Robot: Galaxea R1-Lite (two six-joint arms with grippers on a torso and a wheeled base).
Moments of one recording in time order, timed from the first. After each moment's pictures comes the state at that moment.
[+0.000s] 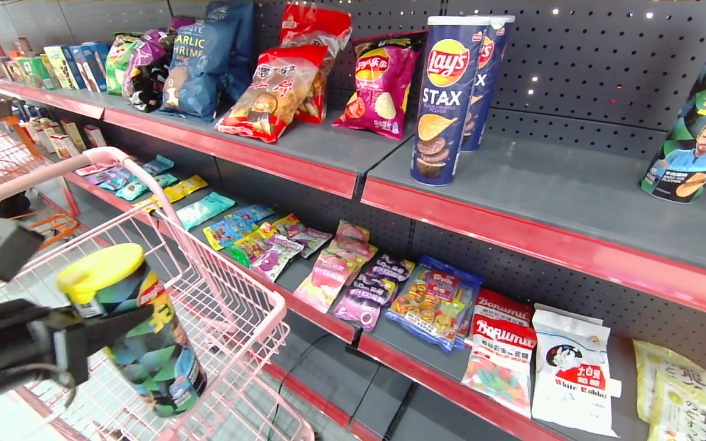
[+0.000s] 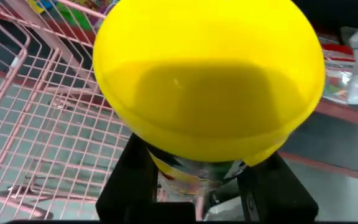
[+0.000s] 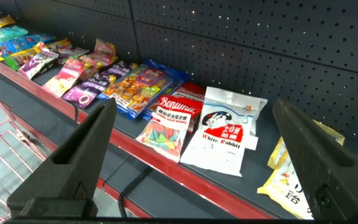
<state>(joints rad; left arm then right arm) -0.07 1.09 -0.48 -0.17 -0.31 0.00 0.00 0.00 0.00 0.00 0.01 0.00</state>
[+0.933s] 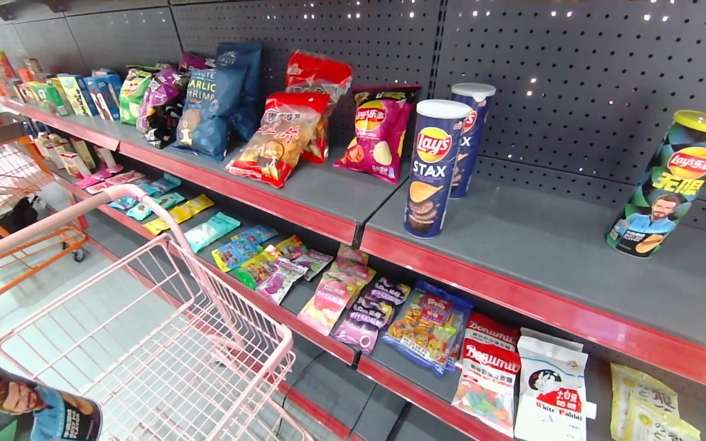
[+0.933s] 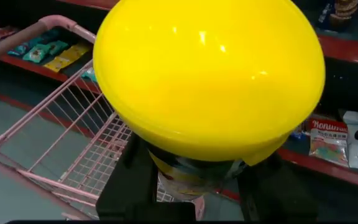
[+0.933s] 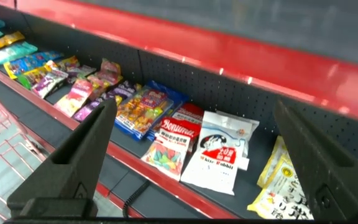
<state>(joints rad) -0.05 0.40 -0.46 0.15 -0.10 -0.01 0.00 0.00 0.00 0.00 0.01 0.00</state>
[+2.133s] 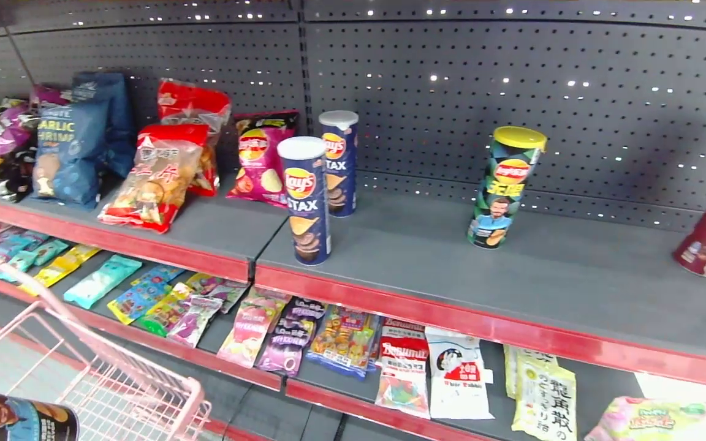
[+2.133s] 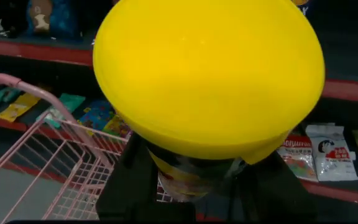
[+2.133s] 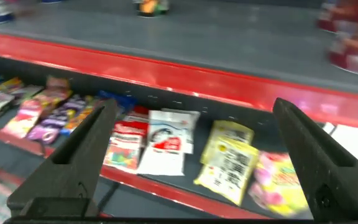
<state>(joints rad) -0.05 0.28 -0.41 0.15 -0.02 0.02 0.00 0.00 0.00 0.00 0.01 0.00</state>
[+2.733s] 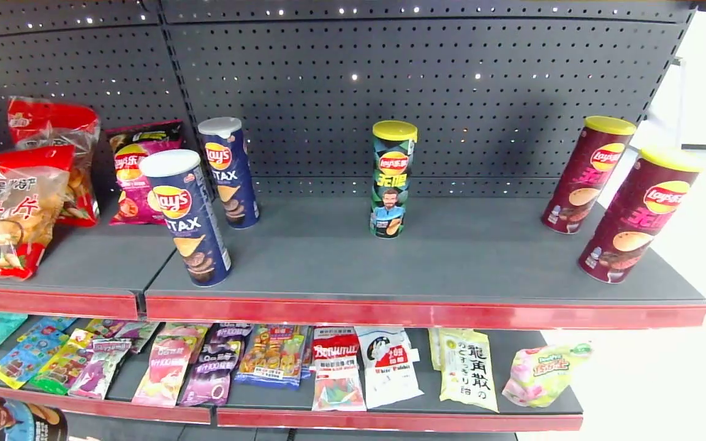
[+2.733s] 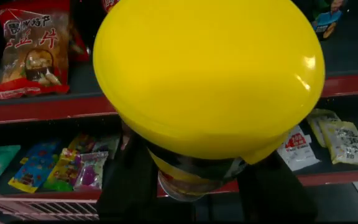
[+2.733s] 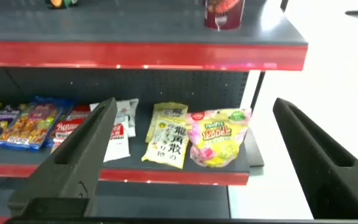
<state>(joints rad) -0.05 0.28 -0.40 0.16 -0.01 0.13 0.00 0.00 0.00 0.00 0.01 -0.01</state>
